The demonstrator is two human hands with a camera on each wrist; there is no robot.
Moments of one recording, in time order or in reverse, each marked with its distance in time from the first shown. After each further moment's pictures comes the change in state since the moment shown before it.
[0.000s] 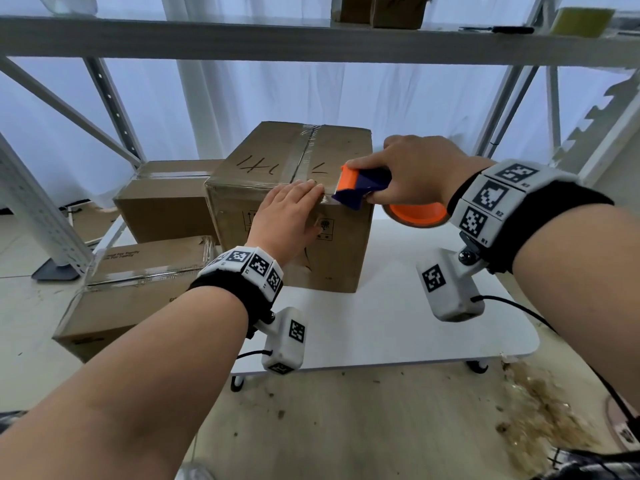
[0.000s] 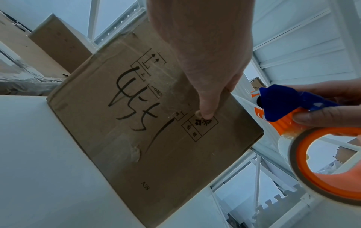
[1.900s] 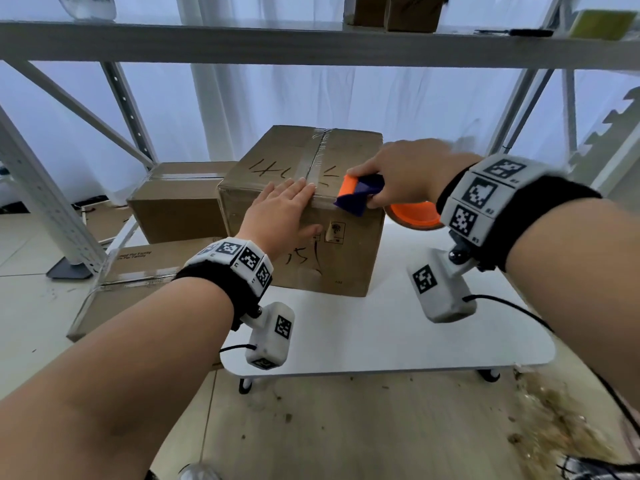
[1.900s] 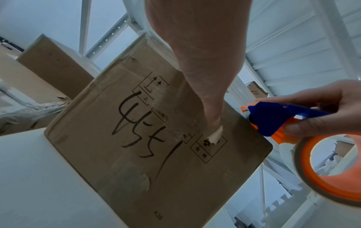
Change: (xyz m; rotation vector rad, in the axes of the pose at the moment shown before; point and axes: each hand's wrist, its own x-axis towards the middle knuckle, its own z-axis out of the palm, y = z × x) left_hand 0.004 -0.025 -0.018 0.074 -0.175 -0.042; right_hand 0.019 -0.021 -0.013 -0.073 -0.129 -0.004
